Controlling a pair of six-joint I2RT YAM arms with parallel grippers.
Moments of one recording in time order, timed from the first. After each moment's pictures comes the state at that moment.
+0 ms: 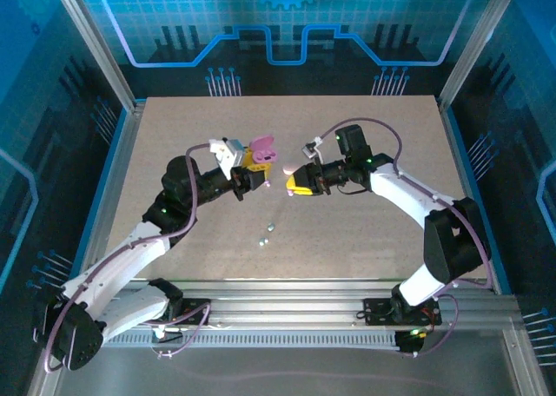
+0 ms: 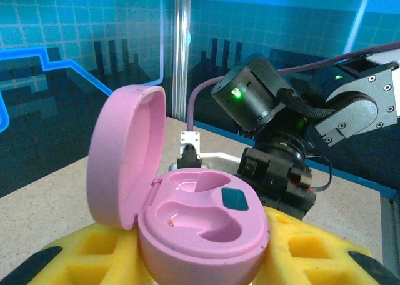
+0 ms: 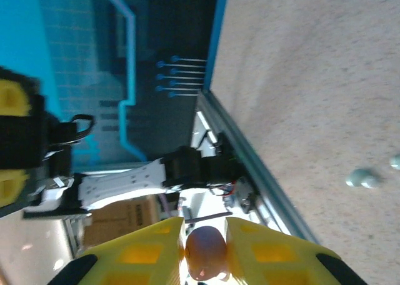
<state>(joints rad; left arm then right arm) -0.47 1.02 0.74 0.27 0.46 -0.07 0.40 1.58 1.11 -0.33 -1.18 0.67</state>
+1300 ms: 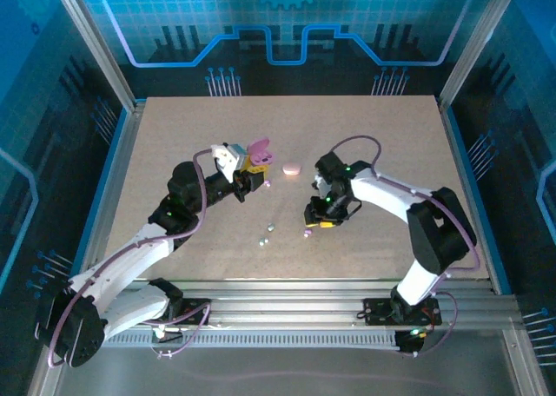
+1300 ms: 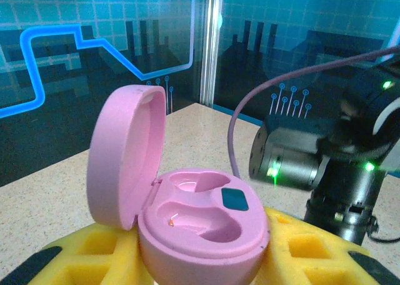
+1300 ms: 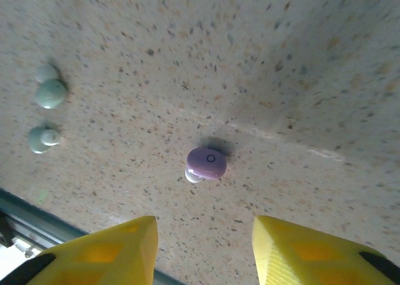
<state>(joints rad) -0.47 1.04 0.67 0.33 0.36 -0.04 0.54 1.70 1.10 -0.84 -0.37 0.47</state>
